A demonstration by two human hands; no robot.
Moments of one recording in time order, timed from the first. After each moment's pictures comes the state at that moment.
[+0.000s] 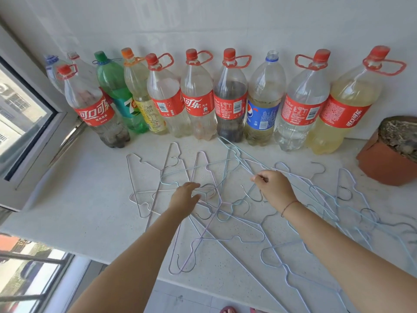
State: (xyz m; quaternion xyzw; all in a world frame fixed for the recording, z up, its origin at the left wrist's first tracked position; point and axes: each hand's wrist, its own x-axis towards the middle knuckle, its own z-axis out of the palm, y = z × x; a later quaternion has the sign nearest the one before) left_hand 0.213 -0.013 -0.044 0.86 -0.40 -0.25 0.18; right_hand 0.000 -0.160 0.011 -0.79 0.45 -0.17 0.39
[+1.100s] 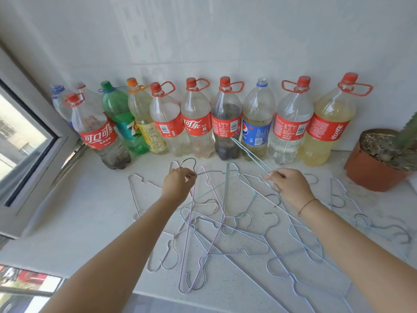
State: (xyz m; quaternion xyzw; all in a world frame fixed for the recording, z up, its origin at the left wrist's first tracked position) left_hand 0.245 -0.033 0.047 0.85 -0.46 -0.09 0.26; right_hand -0.014 -0.166 0.064 -0.70 0.48 -0.27 0.45
